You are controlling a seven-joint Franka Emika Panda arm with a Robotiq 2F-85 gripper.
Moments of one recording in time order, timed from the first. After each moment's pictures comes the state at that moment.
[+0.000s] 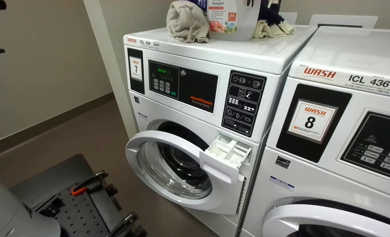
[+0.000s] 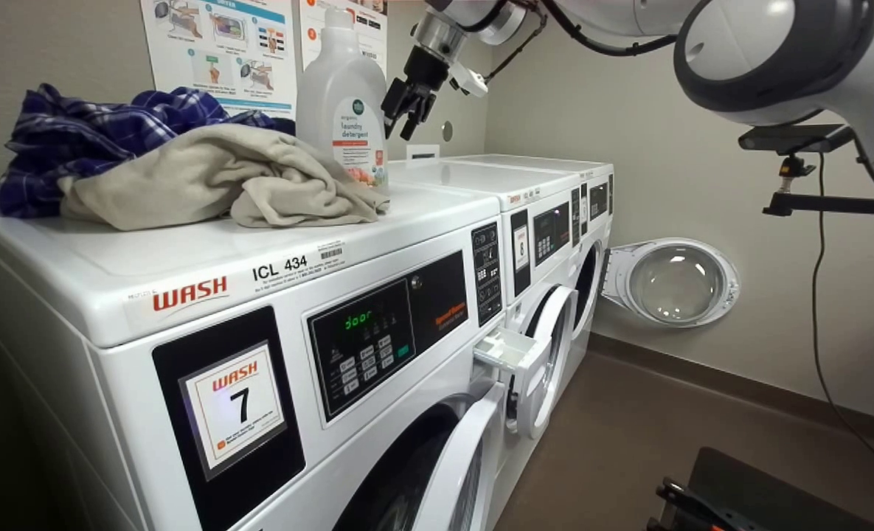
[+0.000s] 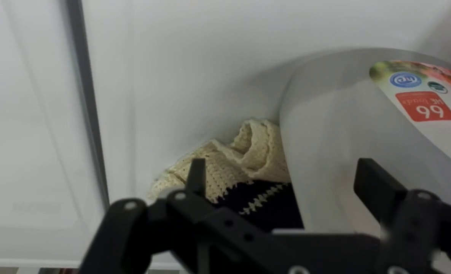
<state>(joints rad) -0.27 0.60 0.09 -0.90 0.23 1.89 -0.58</state>
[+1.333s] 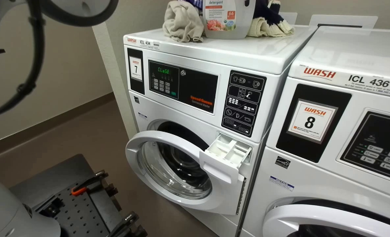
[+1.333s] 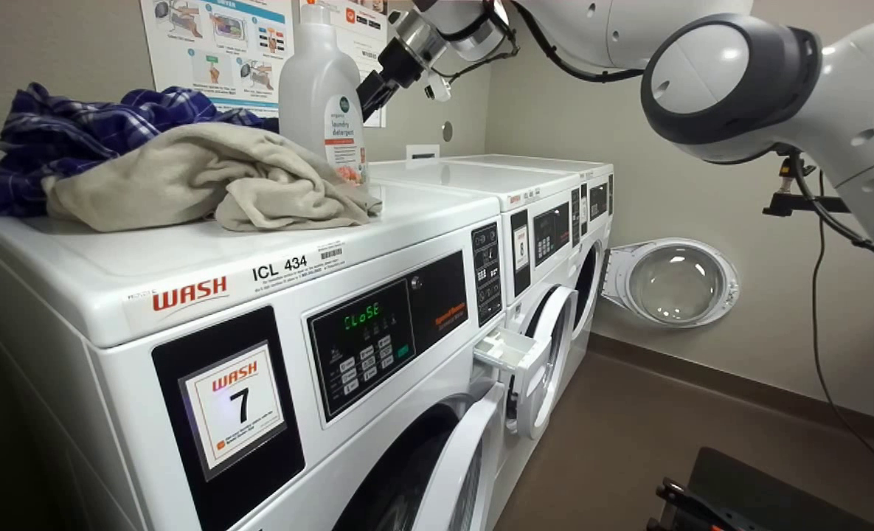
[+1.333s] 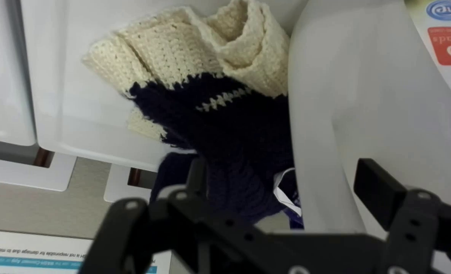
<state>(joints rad) -0.29 0.73 0.22 -0.74 0.36 2.03 -0.89</state>
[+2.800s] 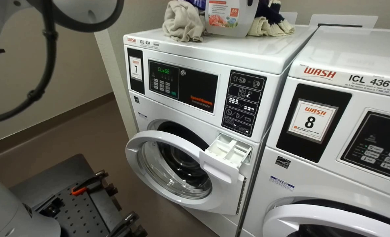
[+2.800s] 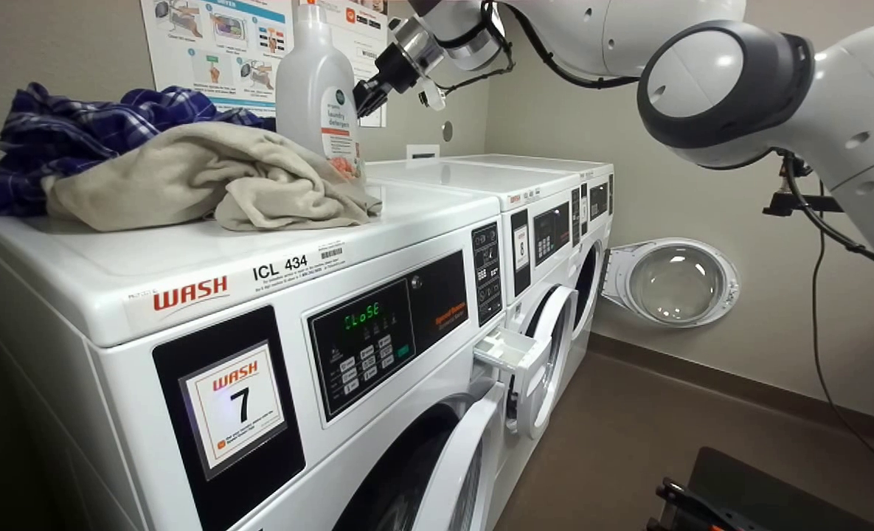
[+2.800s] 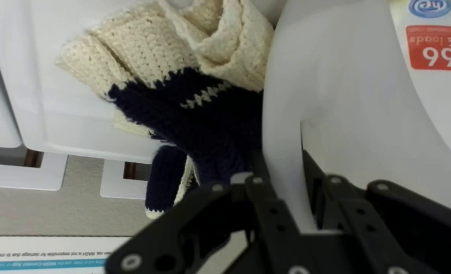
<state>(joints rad) -0.30 0.75 0.24 -0.74 0.43 2.06 -0.87</state>
